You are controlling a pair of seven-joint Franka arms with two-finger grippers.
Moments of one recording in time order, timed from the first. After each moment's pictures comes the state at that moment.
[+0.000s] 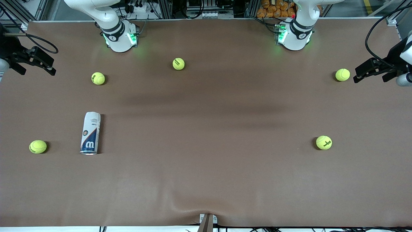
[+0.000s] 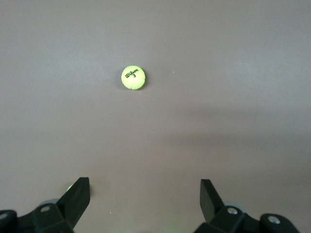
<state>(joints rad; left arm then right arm) 0.02 -0.06 -0.05 -1.62 -0.02 1.56 -0.06 0.19 -0.14 -0.14 -1.64 -0.03 1.56 0.08</state>
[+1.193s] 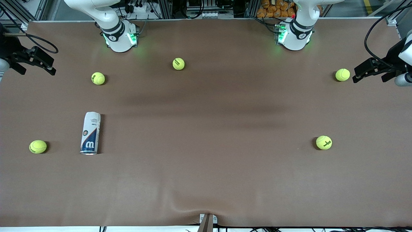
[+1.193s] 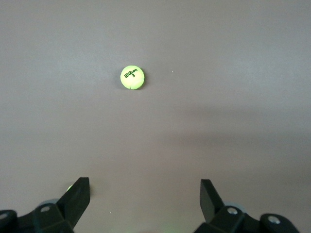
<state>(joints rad) 0.02 -0.06 -0.05 -1.62 -0.02 1.56 -0.06 0.19 -0.14 -0.14 -1.64 -0.03 1.55 0.08</state>
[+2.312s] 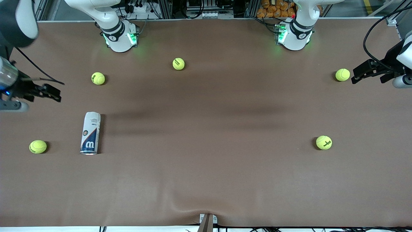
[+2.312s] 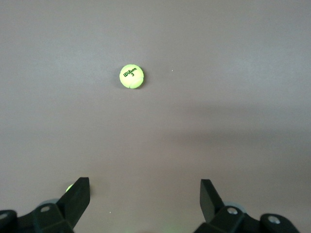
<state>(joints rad) 0.02 -0.05 -0.05 -1.62 -0.02 1.56 -0.06 0.12 0.04 -0.16 -1.78 -0.06 1.78 -0.03</state>
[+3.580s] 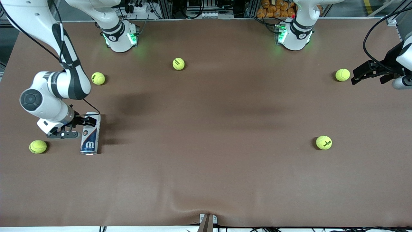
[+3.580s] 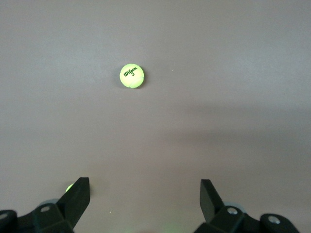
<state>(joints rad) 0.02 -0.04 -0.05 -1.62 -0.02 1.56 -0.06 0.05 0.35 -0.15 -2.11 -0.07 2.42 -0.10</state>
